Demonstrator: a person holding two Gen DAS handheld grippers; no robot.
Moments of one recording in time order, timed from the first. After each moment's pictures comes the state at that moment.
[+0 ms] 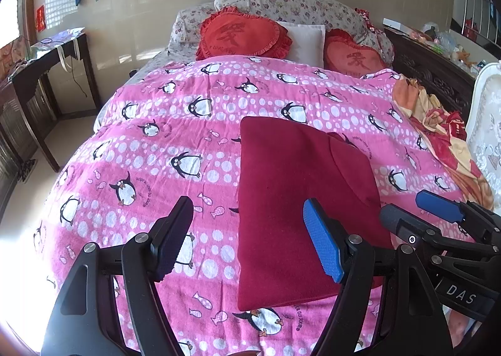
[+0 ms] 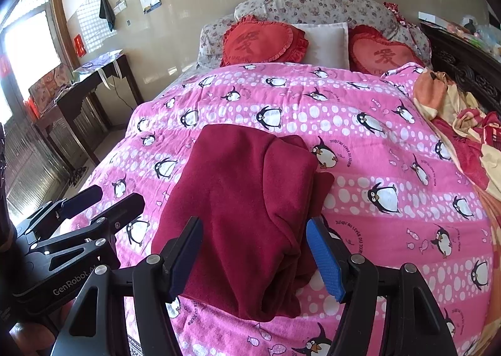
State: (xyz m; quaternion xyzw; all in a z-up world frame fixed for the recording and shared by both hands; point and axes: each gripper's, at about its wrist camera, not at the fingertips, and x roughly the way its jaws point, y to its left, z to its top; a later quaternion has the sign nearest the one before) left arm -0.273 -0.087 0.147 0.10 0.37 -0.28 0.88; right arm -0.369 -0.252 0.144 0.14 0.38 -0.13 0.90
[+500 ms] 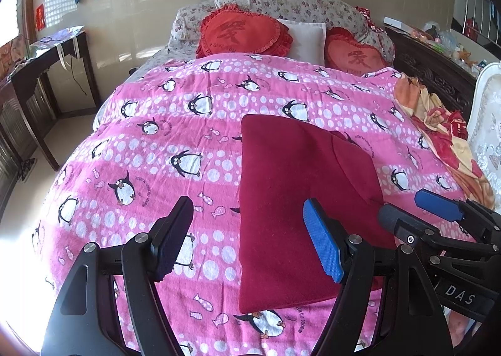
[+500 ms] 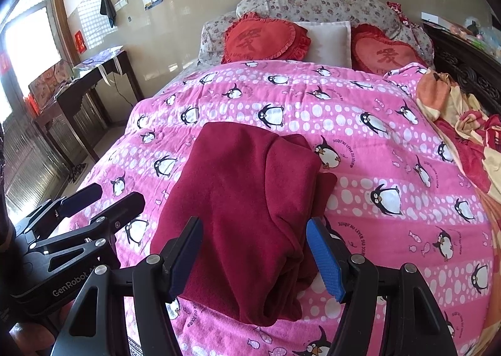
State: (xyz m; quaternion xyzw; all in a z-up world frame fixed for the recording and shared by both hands) left arm -0.270 -0.087 0.145 0.10 0.37 -0.28 0.88; right arm -0.362 -0.251 0.142 0.14 0.39 -0.13 0.90
